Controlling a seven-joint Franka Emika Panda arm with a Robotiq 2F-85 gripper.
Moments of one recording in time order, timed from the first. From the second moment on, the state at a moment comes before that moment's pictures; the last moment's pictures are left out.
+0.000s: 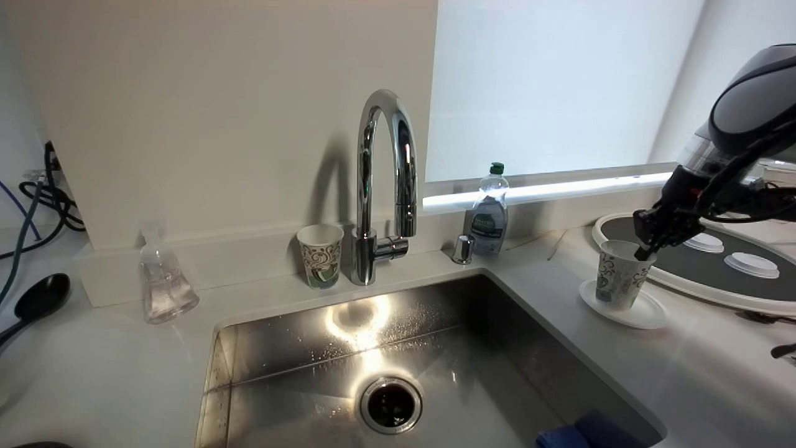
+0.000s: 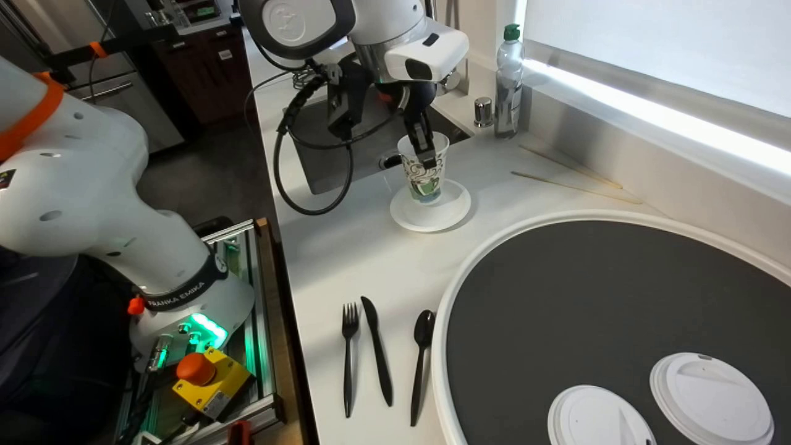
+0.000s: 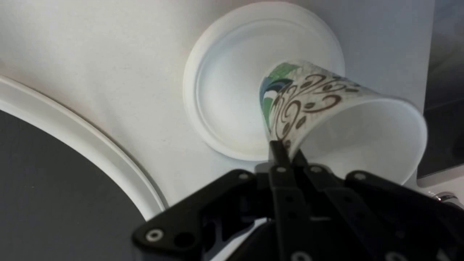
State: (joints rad) arm -0.09 -0.32 -0.12 -2.61 0.13 2.47 -0.02
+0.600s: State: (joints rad) arm -0.10 -0.33 -0.13 -2.66 0.13 2.54 -0.03
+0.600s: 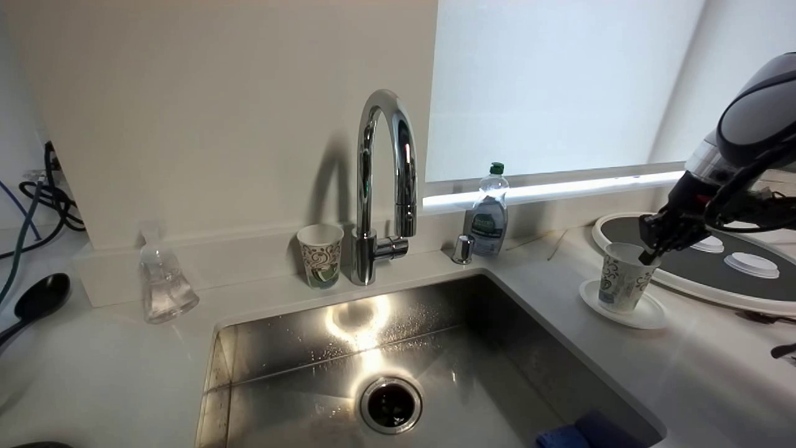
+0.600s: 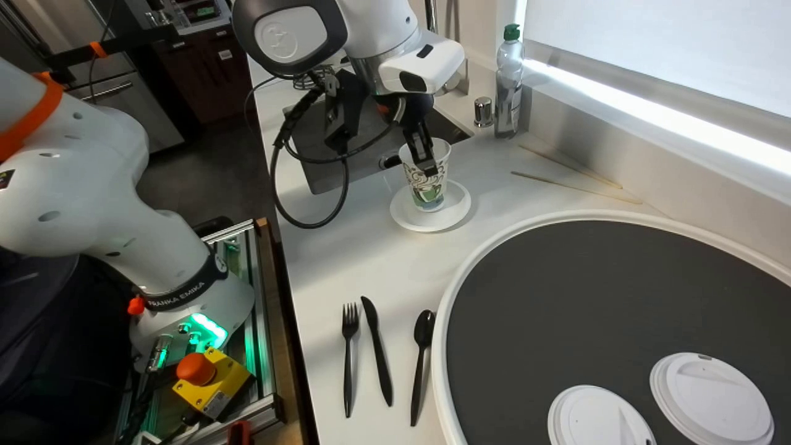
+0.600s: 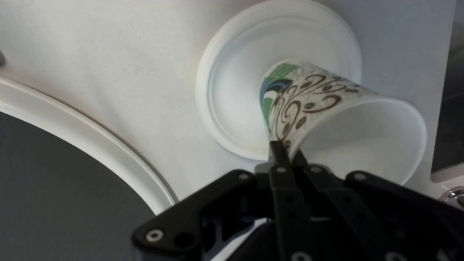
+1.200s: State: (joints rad) arm -0.12 -0.35 -0.13 -2.67 0.12 2.57 -0.02
